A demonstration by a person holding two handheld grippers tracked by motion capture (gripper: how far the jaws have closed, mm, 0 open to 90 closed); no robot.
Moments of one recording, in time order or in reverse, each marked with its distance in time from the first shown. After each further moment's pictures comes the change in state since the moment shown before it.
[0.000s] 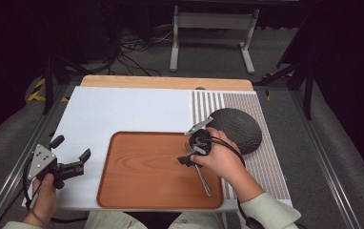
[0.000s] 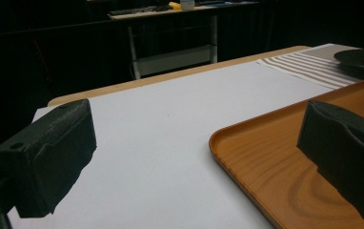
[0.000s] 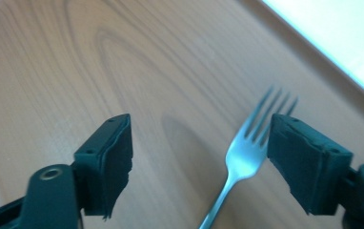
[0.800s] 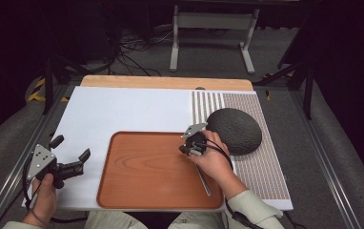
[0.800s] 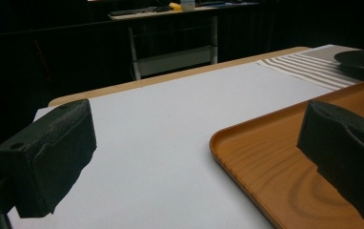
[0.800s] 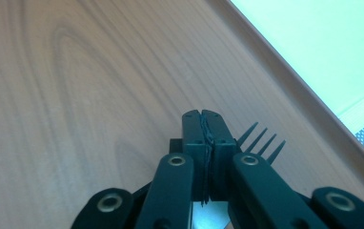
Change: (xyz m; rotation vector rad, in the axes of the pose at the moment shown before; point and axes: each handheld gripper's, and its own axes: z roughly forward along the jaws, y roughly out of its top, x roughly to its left) left arm 0.001 0.000 0.000 -0.003 0.002 -0.004; right arm -0.013 -0.006 0.033 -0.070 -0.071 -0.128
